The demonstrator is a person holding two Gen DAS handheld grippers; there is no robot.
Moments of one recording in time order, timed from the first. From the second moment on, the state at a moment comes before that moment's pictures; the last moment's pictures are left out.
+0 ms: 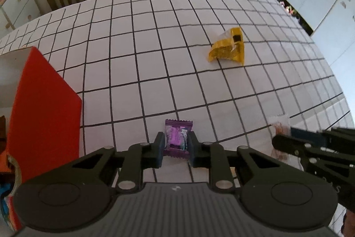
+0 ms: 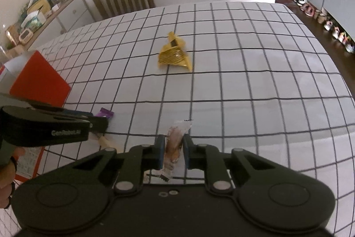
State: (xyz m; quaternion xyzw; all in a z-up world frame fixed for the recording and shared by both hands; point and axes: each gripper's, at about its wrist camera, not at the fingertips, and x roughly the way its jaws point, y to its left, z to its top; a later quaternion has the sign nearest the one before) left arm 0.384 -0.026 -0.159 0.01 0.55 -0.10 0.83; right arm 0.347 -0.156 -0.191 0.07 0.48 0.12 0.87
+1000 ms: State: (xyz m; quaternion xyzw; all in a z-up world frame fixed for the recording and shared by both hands) left arm 0.266 -0.007 -0.059 -0.06 0.51 -0.07 0.85; right arm 0.248 -0.158 -0.089 0.02 0.44 0.23 0.87
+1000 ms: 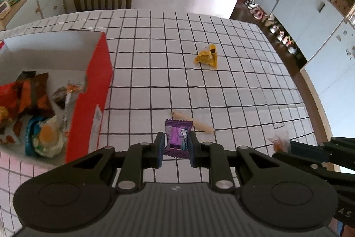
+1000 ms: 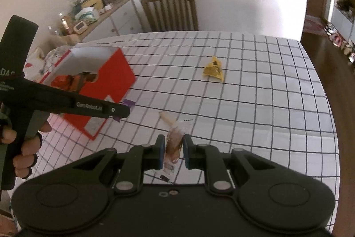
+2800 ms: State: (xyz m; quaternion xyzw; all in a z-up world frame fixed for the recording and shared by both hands) left arm 0.350 0.220 -0.077 -0.05 0.52 -0.02 0.85; right arm 0.313 0.126 -0.104 -0.05 0.44 0.24 0.86
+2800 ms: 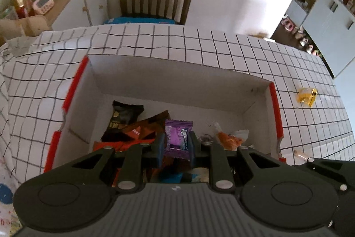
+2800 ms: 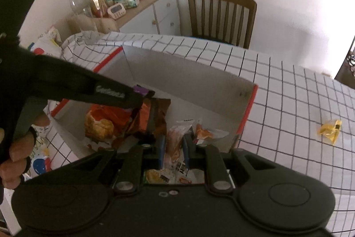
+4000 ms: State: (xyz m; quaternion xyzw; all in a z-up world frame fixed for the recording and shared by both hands) left arm 0.358 0.203 -0.102 -0.06 0.54 -0.03 0.84; right arm 0.314 0.125 -0.115 -0.04 0.47 0.24 0.85
